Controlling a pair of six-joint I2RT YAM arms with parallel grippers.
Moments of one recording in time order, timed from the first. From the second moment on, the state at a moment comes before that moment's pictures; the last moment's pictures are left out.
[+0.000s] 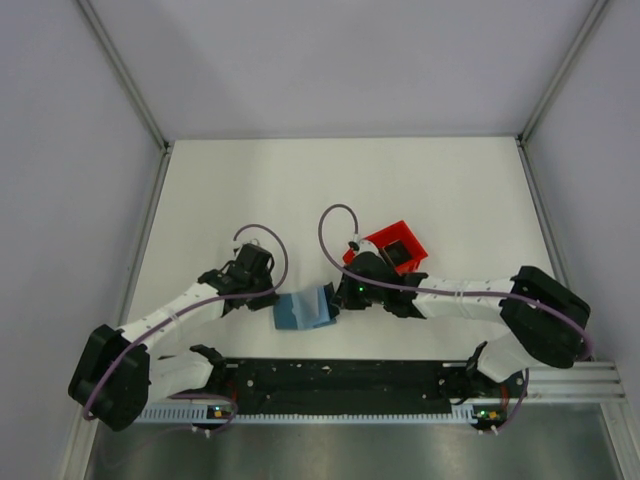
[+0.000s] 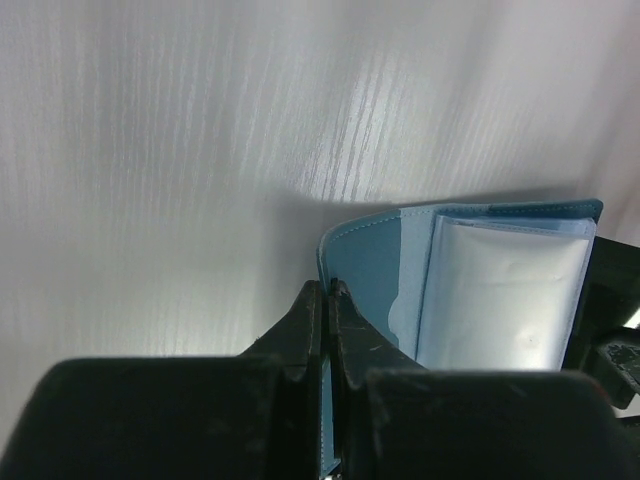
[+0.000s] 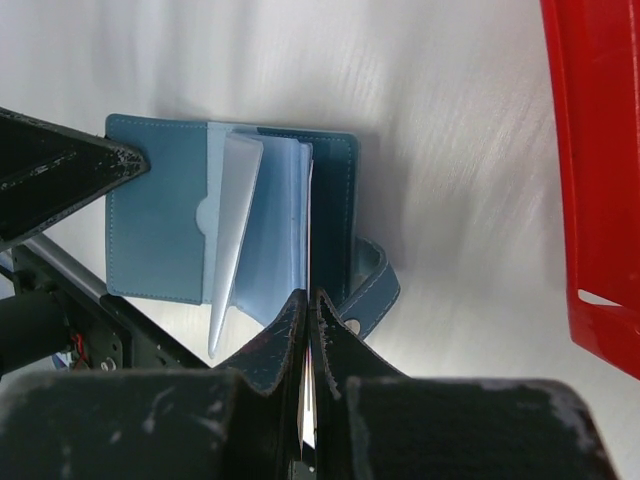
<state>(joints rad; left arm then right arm) -0.53 1.12 0.55 -0.47 -0.06 -0.81 1.00 1.47 0.69 0.04 0.05 0.90</state>
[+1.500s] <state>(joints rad) -0.53 1.08 0.51 -0.35 0.06 -0.86 1.19 1.48 0.85 0.02 0.31 0.92</state>
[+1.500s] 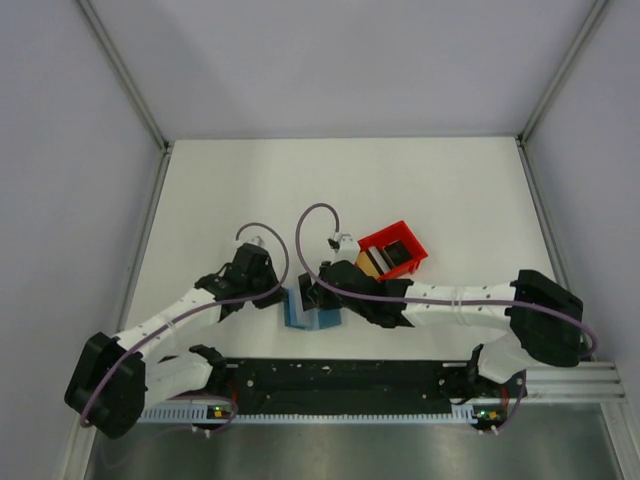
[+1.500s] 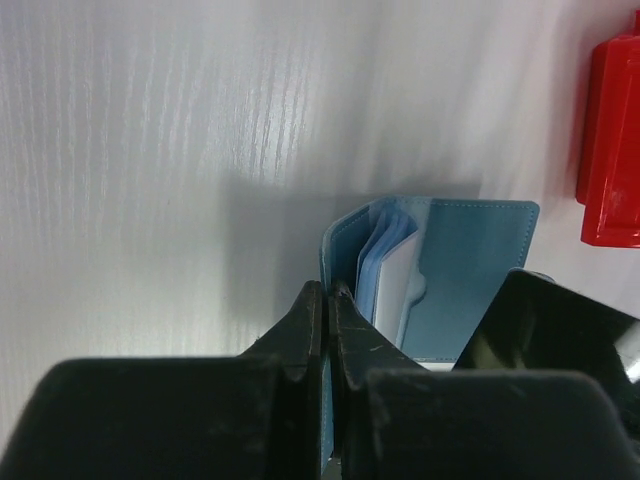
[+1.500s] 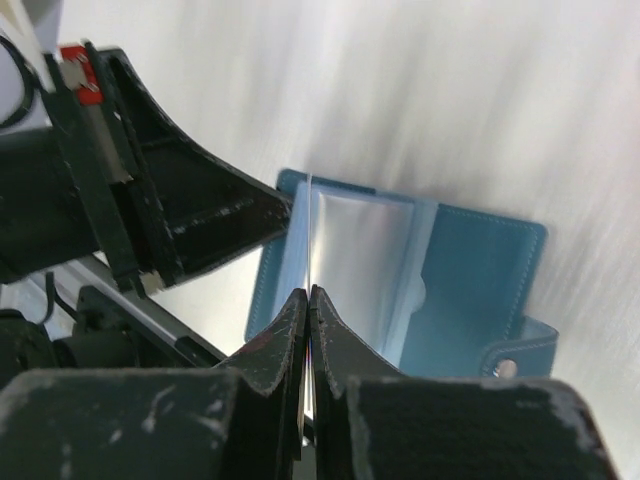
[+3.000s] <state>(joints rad) -0.53 1.07 0.50 -0.35 0.06 -0.87 1.22 1.57 0.93 -0.16 0.42 0.95</state>
